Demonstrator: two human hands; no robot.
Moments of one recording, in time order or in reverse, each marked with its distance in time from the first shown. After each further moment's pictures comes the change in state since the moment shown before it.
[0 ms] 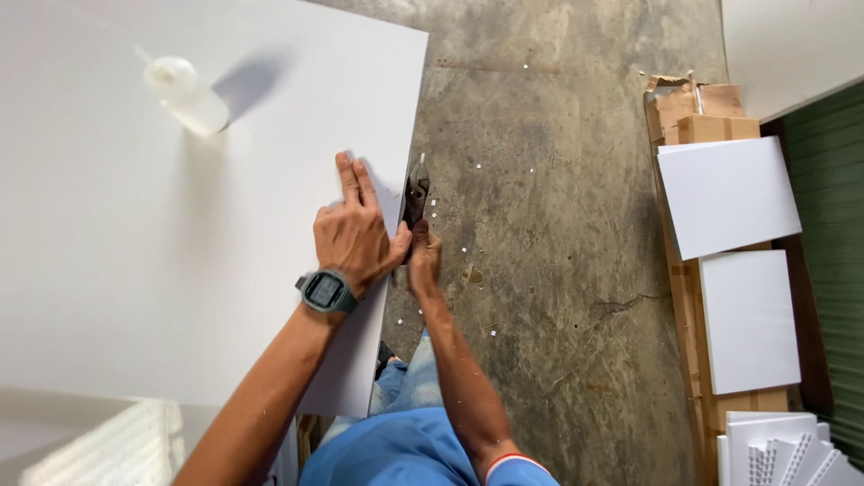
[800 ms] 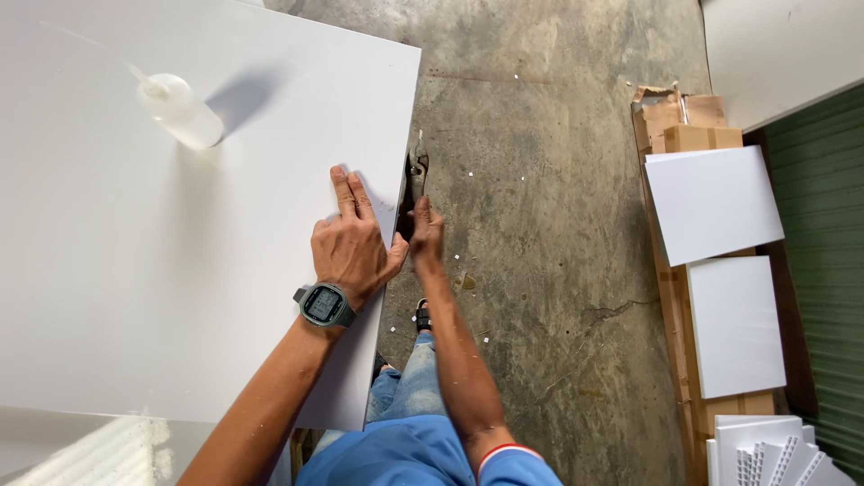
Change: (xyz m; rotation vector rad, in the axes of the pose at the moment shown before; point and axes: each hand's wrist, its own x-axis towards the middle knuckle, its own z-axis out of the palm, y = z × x) left_hand 0.001 0.004 -0.005 0.028 0.009 -0.012; right_hand 0.050 -0.062 0.010 -0.182 0.004 0.049
